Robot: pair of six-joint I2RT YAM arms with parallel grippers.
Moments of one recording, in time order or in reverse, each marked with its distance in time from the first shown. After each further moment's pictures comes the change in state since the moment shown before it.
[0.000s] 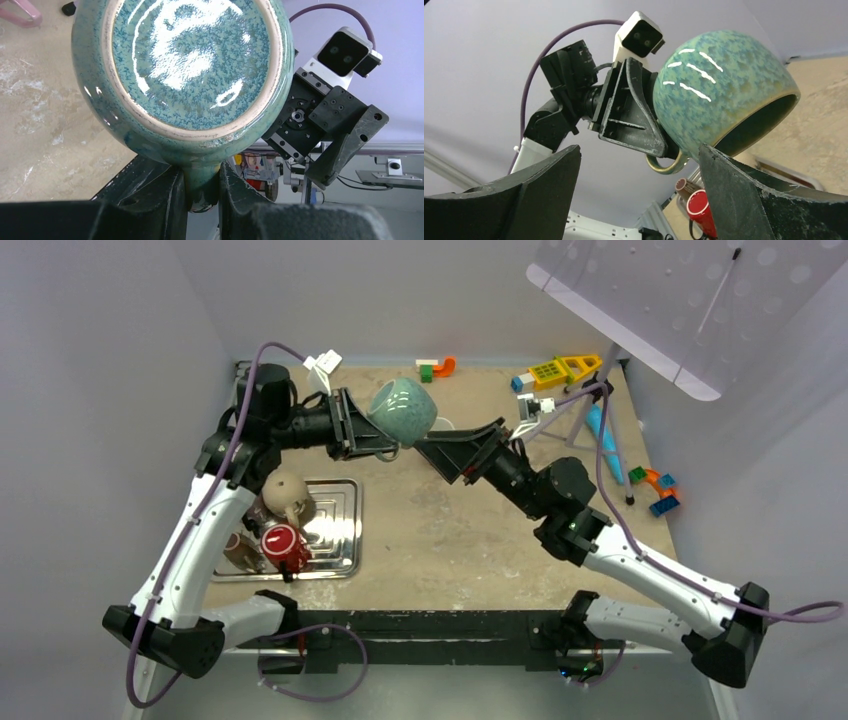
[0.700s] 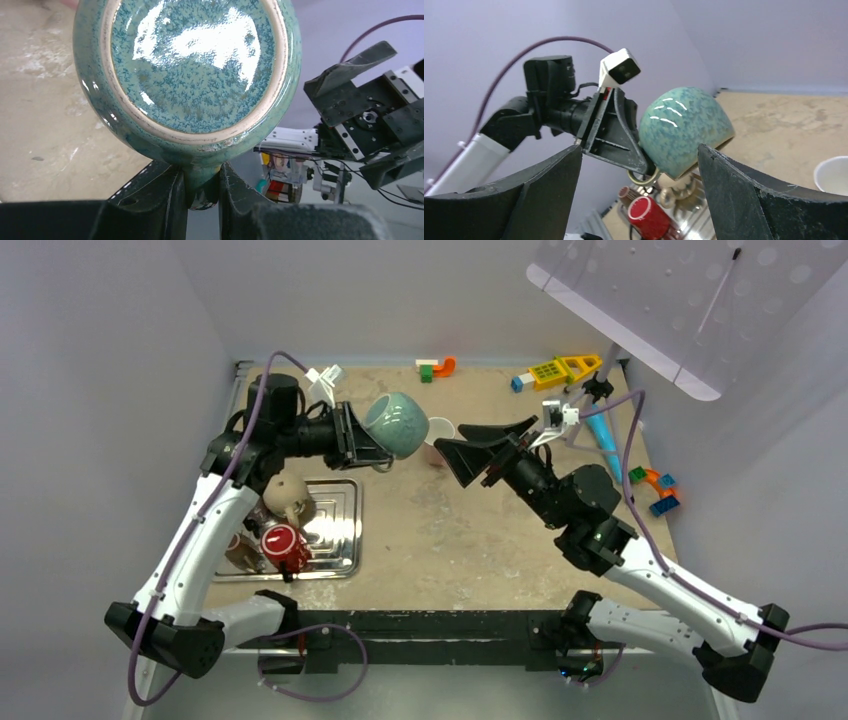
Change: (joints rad) left arm 0.000 0.000 -0.056 -0.122 -0.100 0.152; right arm 0.001 -0.108 0.007 -0.168 0.121 -0.270
